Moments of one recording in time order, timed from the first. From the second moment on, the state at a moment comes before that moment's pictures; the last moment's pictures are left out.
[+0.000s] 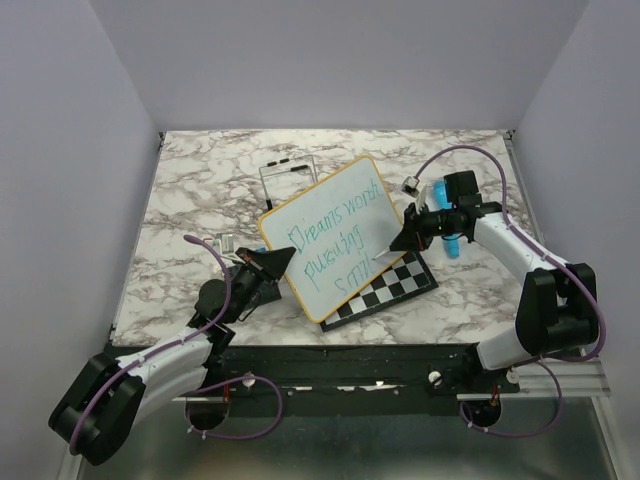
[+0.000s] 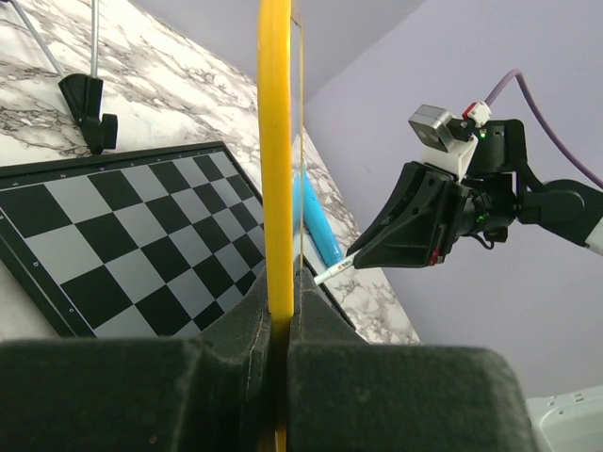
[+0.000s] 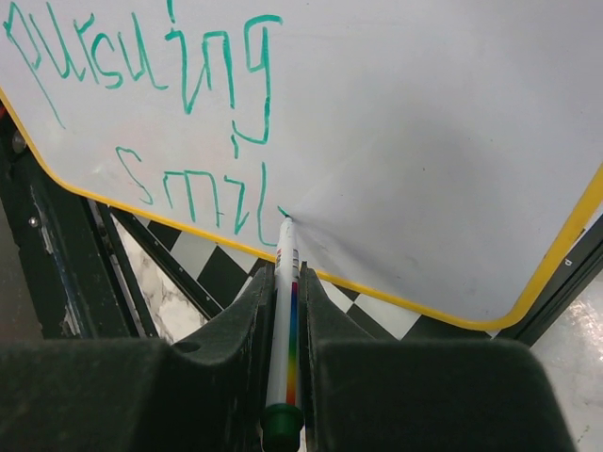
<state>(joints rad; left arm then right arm) -0.58 0.89 0.05 1.00 -0.01 -0.87 0.16 1.49 1.00 -0.53 -0.89 -0.39</state>
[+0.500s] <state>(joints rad) -0.58 0.88 0.05 1.00 -0.01 -0.87 0.14 1.49 1.01 -0.52 -0.86 -0.37</state>
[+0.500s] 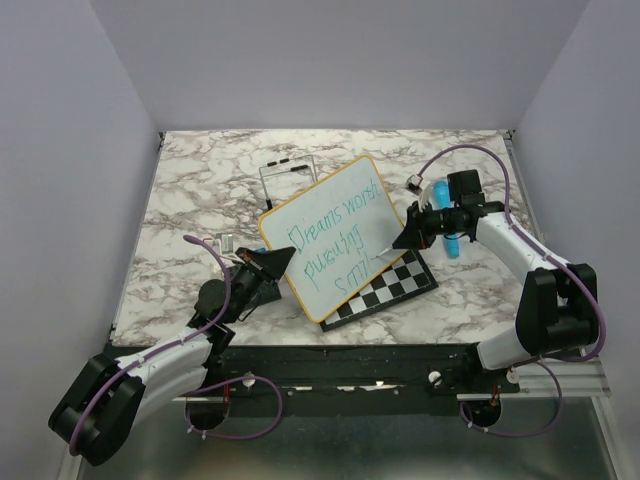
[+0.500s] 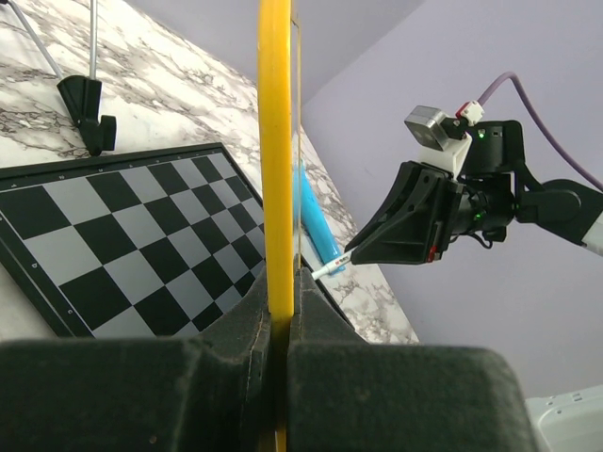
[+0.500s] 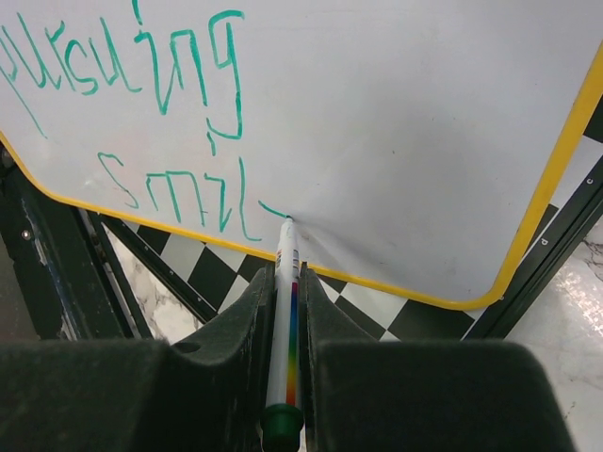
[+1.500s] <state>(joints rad) -0.58 0.90 0.05 1.02 -0.01 -0.87 0.17 1.51 1.03 -0.52 -0.88 -0.36</state>
